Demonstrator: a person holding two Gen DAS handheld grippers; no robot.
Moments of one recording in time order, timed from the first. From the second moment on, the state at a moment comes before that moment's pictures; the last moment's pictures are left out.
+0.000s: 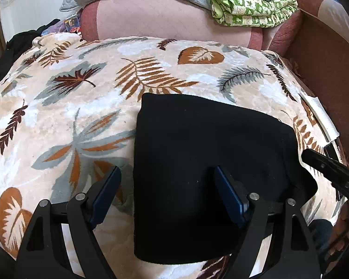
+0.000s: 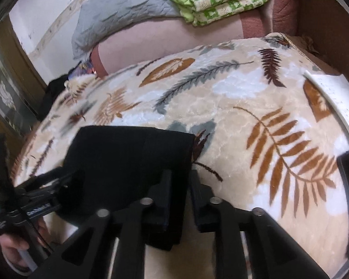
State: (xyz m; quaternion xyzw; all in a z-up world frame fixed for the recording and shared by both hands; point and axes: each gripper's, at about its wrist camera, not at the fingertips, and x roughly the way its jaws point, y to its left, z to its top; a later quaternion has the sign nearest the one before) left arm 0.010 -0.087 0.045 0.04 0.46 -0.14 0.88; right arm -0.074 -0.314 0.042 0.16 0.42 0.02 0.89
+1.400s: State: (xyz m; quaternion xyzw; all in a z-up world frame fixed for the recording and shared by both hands) left arm 0.026 -0.059 0.032 -0.05 0.50 -0.19 0.84; right arm -0.065 -0.303 0.008 0.24 0.44 0.05 0.86
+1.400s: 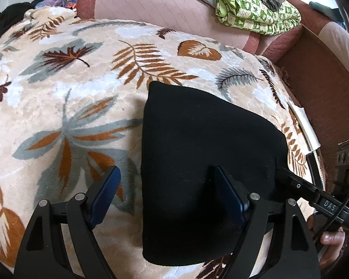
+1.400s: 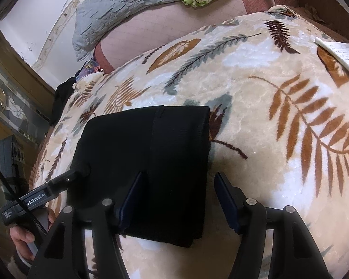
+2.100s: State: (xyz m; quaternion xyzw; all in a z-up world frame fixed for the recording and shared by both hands) left arm 0.034 -0.067 0.016 -0.07 0.50 -0.19 0.84; right arm -0.055 -0.294 -0.003 0.25 0.44 0.08 0.86
